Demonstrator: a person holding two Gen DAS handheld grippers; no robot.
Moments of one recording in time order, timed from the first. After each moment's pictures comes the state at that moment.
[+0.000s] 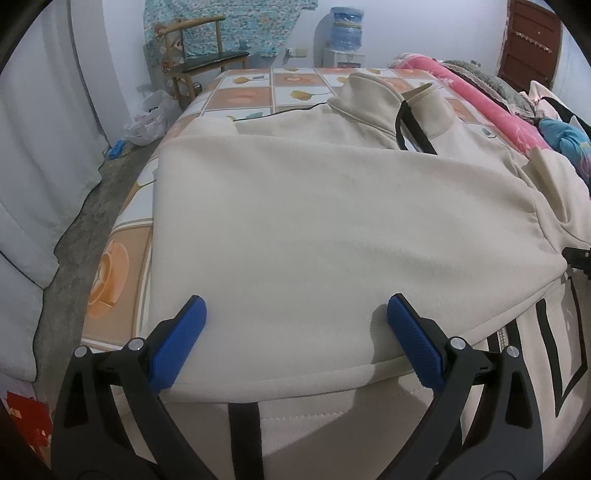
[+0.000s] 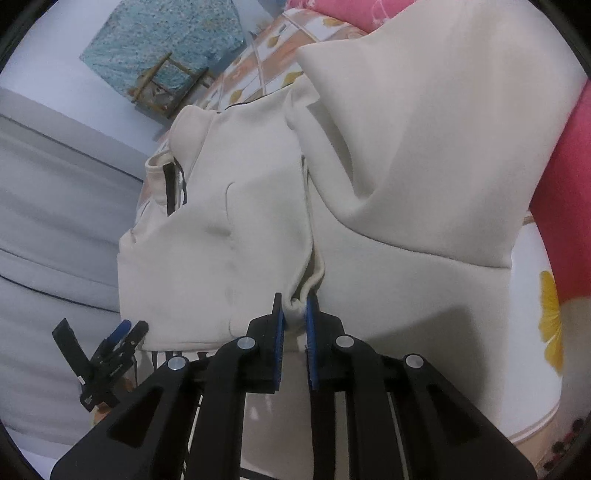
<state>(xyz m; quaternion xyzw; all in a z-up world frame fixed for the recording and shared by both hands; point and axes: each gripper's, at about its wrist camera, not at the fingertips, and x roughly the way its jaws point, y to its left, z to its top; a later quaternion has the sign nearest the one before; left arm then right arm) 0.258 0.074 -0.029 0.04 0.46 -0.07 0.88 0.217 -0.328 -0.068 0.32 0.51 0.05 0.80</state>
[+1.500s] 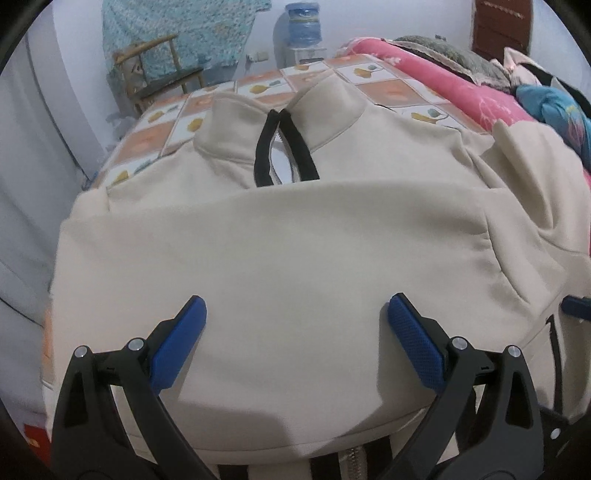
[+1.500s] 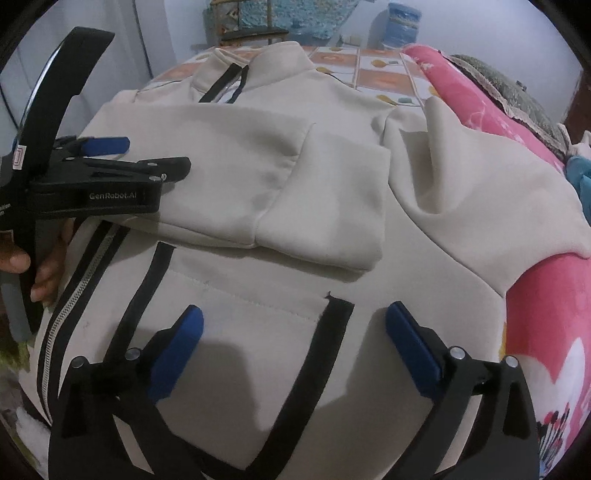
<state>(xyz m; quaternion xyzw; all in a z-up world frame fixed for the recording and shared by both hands) 0.283 -0.057 -0.032 0.08 0.46 -0.10 0.88 0.182 -0.249 -0.061 -0.05 0.51 0.06 0.86</state>
